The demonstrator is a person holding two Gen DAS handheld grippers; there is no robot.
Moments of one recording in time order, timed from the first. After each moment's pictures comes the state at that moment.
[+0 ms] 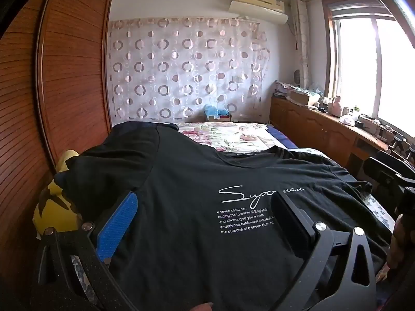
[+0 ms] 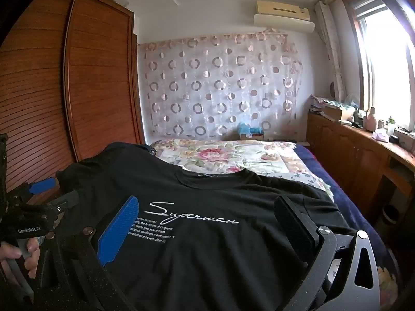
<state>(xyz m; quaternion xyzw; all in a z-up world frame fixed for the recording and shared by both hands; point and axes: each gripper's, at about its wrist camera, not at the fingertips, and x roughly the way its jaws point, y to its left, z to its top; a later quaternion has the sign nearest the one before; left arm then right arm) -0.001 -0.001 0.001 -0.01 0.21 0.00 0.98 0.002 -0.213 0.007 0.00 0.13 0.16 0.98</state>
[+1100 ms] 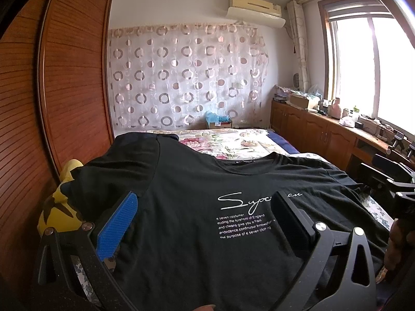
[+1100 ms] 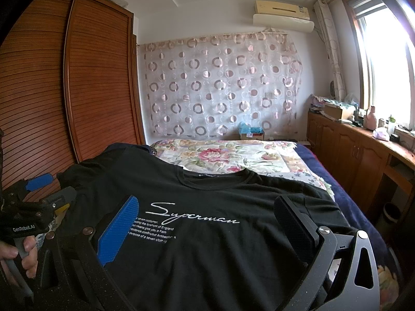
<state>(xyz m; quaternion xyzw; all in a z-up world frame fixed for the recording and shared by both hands) -0.008 -0.001 0.022 -0.01 0.20 0.01 0.98 0.004 -0.215 0.006 0.00 0.14 0.17 0.98</state>
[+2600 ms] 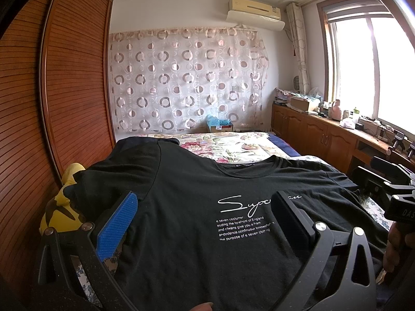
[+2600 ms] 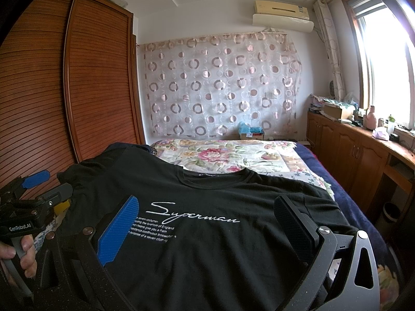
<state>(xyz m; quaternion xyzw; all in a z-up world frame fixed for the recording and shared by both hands) -0.013 -0.004 0.022 -0.01 0.19 0.01 0.98 0.003 -0.215 0.007 0.00 0.14 0.17 0.98</state>
